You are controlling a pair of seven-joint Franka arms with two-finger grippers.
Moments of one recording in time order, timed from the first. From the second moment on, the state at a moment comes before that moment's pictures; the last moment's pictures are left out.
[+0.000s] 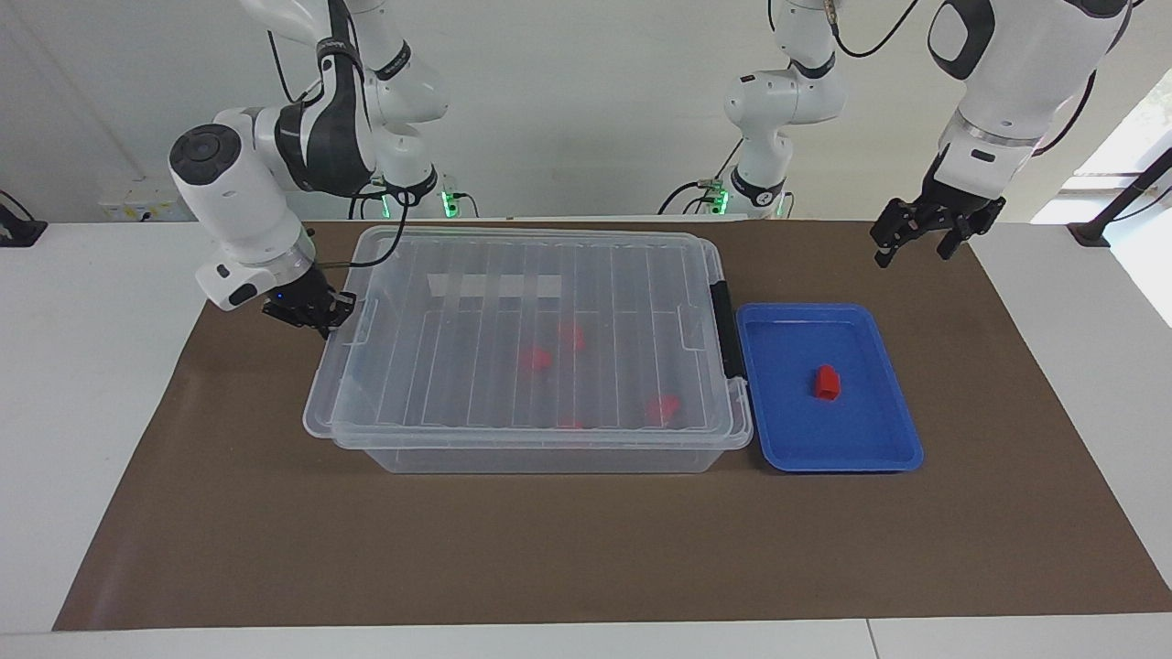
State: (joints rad) left arm 0.02 -0.09 -0.09 -1.72 0.01 1.69 -0.13; right arm 0.00 0.04 0.00 -1.94 -0.01 1.93 0.02
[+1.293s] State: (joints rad) left arm 0.02 -0.09 -0.09 -1.72 0.01 1.69 -0.13; right arm -0.01 0.06 -0.03 -1.51 -0.04 1.48 -0.01
